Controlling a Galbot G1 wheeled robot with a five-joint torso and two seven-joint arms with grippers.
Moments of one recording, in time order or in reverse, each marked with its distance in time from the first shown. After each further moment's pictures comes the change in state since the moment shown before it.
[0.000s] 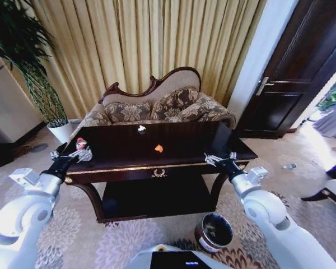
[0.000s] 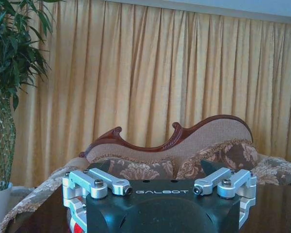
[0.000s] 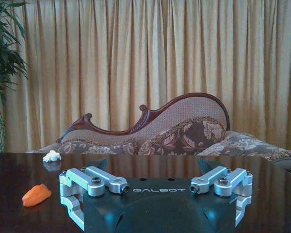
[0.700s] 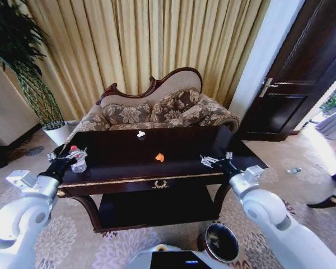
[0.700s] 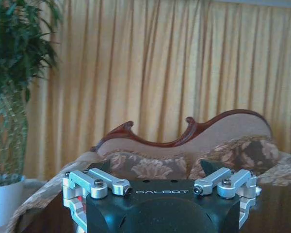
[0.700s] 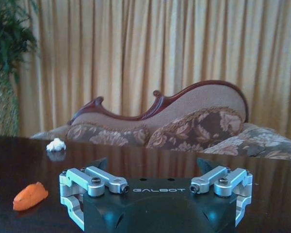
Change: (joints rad) left arm 0.055 -0.047 -0.053 0.003 0.023 -0.001 0.007; right arm 0.055 -0.134 -0.055 0.019 0.081 -0.084 0.029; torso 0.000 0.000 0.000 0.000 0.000
